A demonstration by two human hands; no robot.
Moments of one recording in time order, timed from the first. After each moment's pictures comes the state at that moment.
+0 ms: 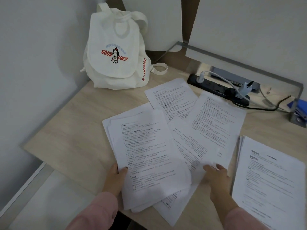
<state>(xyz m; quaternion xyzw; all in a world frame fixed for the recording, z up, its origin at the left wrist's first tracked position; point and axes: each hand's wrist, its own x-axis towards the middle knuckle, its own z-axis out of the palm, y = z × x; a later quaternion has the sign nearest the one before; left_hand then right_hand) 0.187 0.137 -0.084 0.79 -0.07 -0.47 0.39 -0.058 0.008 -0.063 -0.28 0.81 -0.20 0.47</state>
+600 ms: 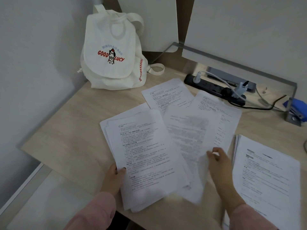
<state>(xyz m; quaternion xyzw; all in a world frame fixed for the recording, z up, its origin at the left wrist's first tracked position) 0.181 0.138 -0.081 0.78 -0.07 -0.48 0.39 -0.063 -0.011 -0.034 -0.54 0.72 -0.23 0.38</state>
